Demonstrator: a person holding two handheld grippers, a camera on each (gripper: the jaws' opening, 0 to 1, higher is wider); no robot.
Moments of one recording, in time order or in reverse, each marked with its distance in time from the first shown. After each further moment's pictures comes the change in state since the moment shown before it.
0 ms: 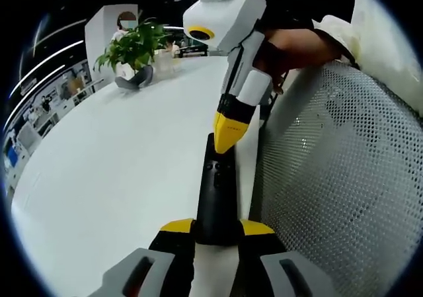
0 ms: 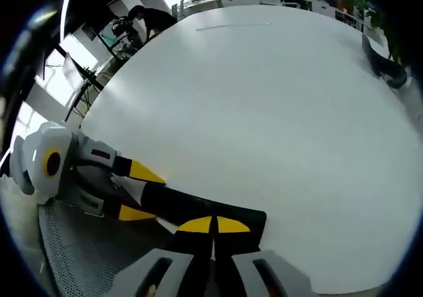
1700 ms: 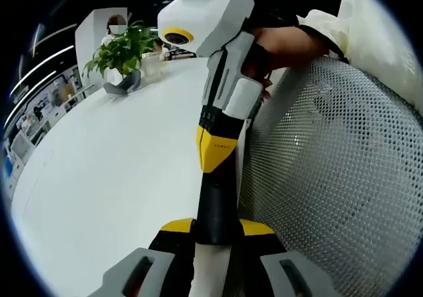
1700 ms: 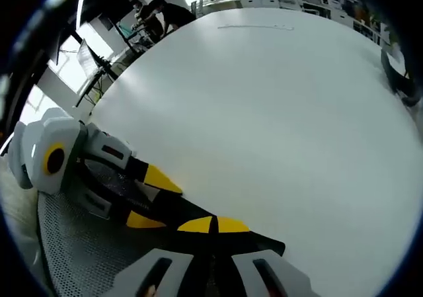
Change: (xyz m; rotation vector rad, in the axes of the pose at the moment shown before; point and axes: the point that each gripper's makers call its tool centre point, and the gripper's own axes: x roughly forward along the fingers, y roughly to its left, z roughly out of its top) left arm 0.008 -0.012 0.004 0.054 -0.001 -0.045; right arm 0.009 0.019 -0.003 -0.103 0.019 0.056
